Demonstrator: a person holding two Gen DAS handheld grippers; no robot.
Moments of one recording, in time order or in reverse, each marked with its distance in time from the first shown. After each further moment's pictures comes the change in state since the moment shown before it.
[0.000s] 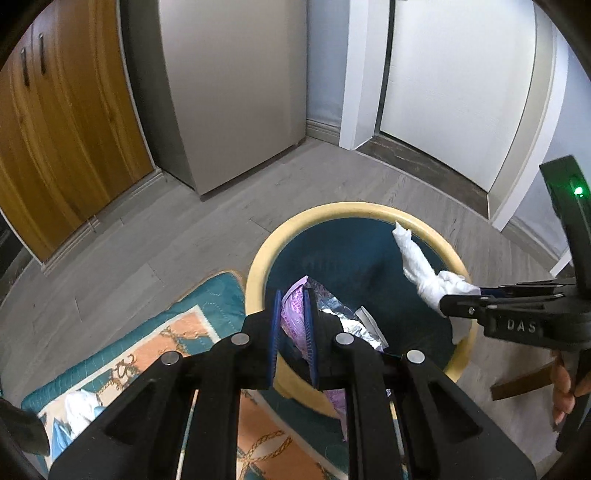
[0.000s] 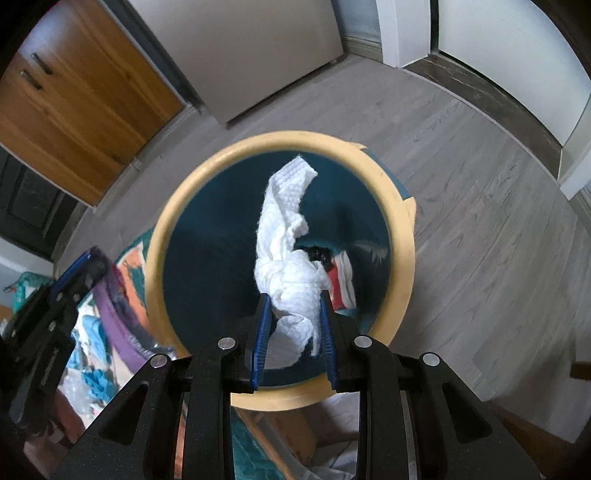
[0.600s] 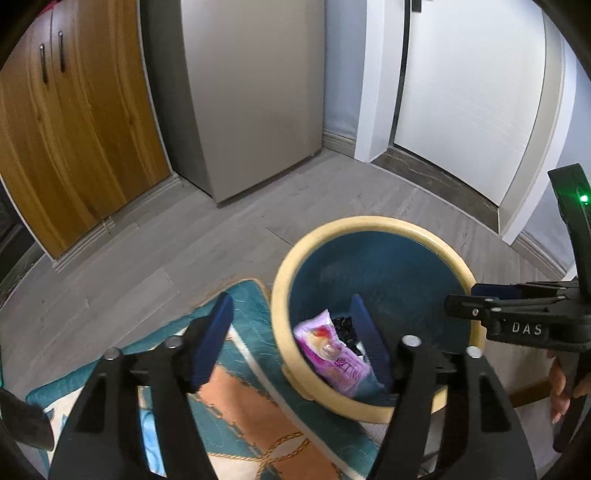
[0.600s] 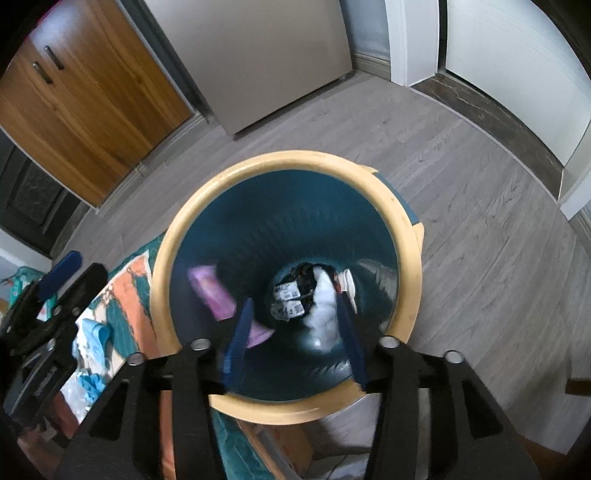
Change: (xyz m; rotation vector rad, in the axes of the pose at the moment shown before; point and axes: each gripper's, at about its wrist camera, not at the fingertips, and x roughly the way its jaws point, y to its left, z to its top) left arm -0.021 0.018 -0.002 -0.044 -0.045 0.044; right arm -0.017 0.020 0.000 -0.030 -0.075 -0.003
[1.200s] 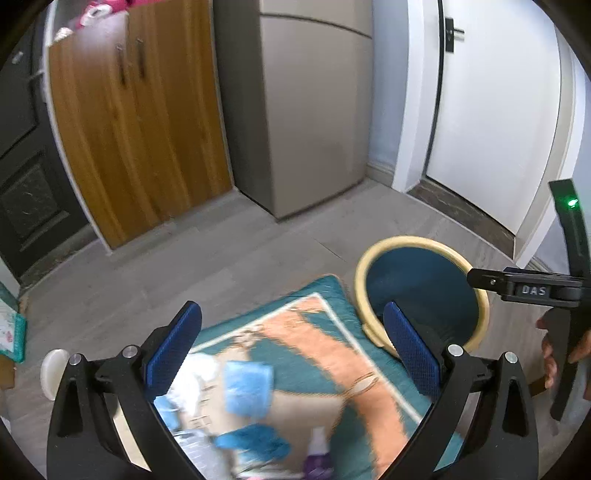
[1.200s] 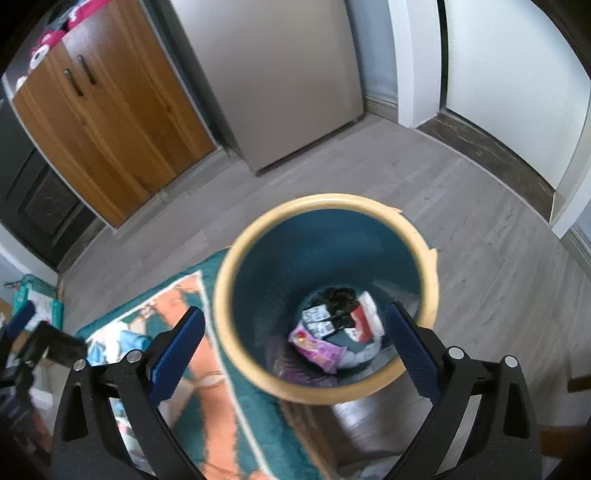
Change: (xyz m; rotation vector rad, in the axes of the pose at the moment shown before) left arm -0.139 0.093 -0.029 -0.085 -0.096 0.121; right arm -0.062 0.063 -0.020 -0.025 -0.152 0.015
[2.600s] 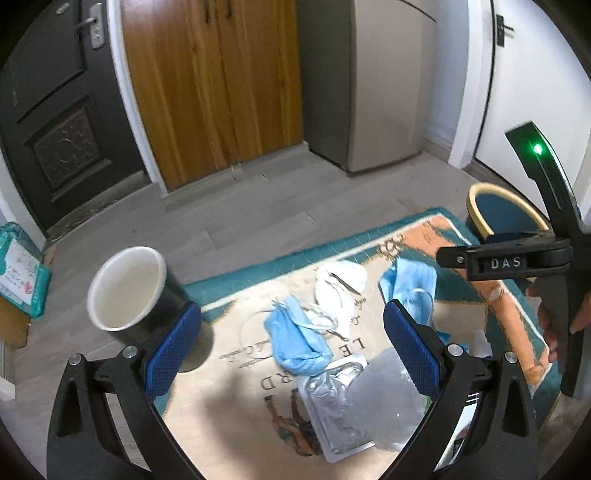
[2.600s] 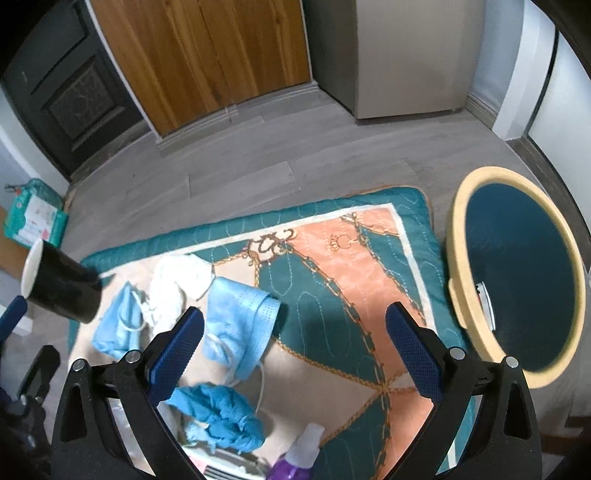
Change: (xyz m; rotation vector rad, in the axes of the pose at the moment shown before) left arm 0.026 0.160 -0.118 -0.063 0.111 0.094; right arm 0.117 0.210 -0.070 -0.263 0.177 0.027
